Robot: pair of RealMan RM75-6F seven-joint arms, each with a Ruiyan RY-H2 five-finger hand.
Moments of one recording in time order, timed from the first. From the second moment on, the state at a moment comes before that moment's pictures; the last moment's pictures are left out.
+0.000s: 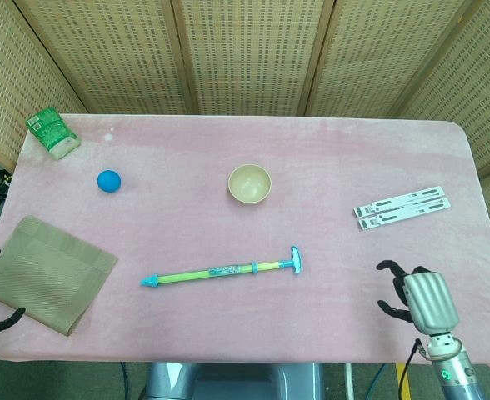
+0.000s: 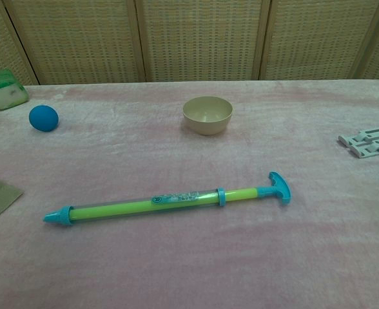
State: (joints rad) left arm 0.04 -1.16 -0.03 -1.67 1.48 1.59 0.10; right arm 0.15 -1.18 0.06 -1.81 -1.58 1.40 -0.15
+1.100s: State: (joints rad) left arm 0.02 -1.15 -0.04 -1.64 1.41 1.51 0.03; right arm 0.49 -1.68 0.20 -1.69 -1.12 1.08 -0.61
